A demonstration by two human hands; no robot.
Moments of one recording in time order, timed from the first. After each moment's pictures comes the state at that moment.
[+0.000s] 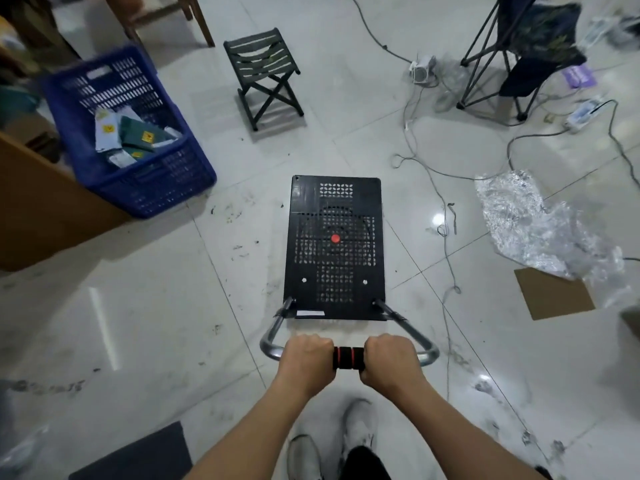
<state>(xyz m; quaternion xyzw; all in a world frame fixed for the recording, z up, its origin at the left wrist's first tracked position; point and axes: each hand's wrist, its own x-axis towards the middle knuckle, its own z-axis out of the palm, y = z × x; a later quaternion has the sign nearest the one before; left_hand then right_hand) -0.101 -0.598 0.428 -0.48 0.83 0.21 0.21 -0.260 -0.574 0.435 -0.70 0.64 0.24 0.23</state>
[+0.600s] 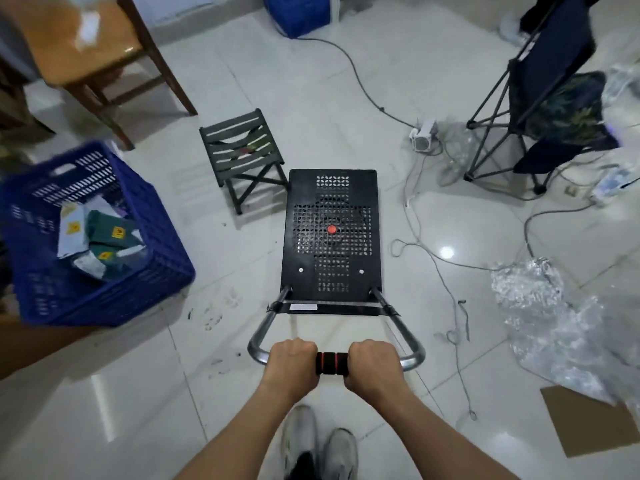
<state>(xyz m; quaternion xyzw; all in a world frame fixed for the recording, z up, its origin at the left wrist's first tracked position) -0.206 -1.028 0.415 -0.52 0.79 0.22 0.25 -0.360 -1.003 0.413 -0.70 0.63 0.22 0.26</state>
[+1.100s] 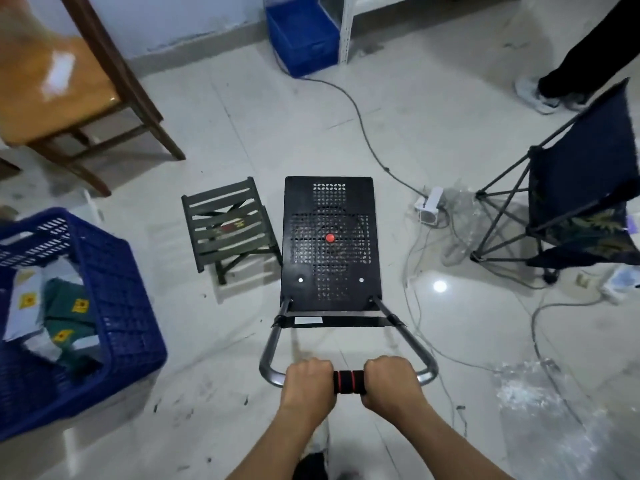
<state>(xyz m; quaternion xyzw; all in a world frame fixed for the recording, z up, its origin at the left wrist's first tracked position) -0.306 -1.346 0.422 -0.55 0.75 0.26 0.24 -0.460 -1.338 0.419 -0.71 0.59 0.28 0.25</state>
